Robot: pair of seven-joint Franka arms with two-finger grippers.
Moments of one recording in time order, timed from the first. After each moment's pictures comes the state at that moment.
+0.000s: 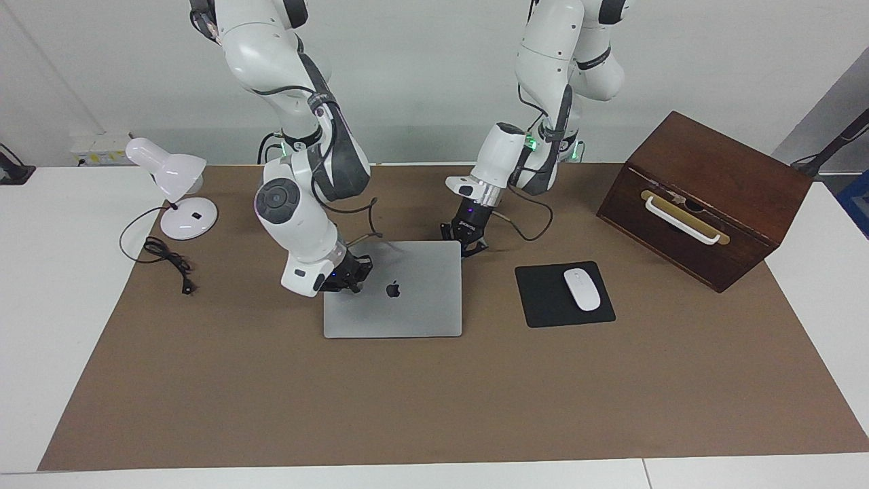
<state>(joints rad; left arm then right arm) -0.73 0.28 -0.02 -2.48 -0.12 3.48 0.09 0.13 0.39 0.15 -1.73 0.17 2.05 -0.13</state>
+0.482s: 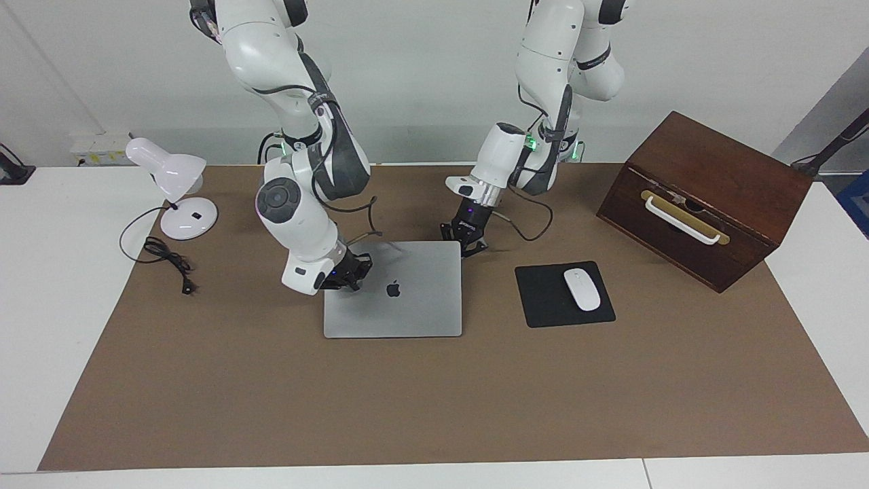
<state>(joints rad) -0.73 0.28 -0.02 -2.48 -0.12 3.48 0.09 0.13 0.37 0.15 -1.75 0.17 2.05 -0.13</state>
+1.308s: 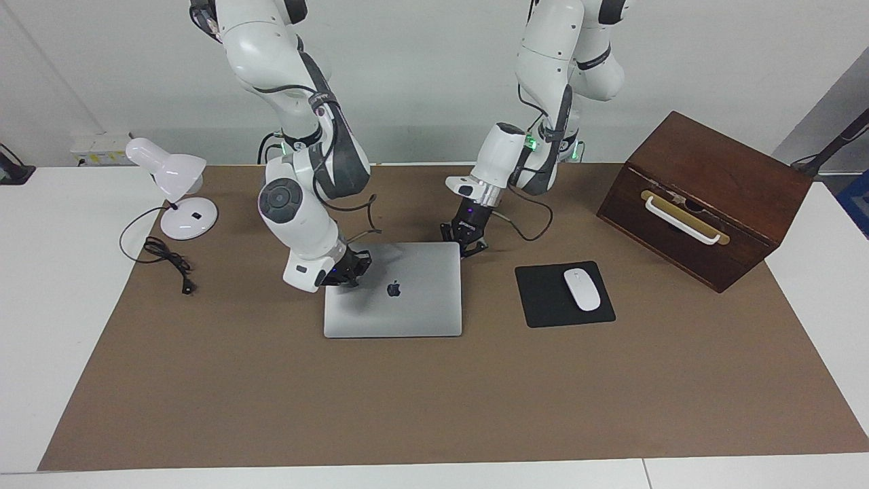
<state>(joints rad) -0.73 0.28 -0.02 -2.48 -0.12 3.48 0.10 0.13 0.35 0.15 -1.80 0.17 2.05 -0.13</state>
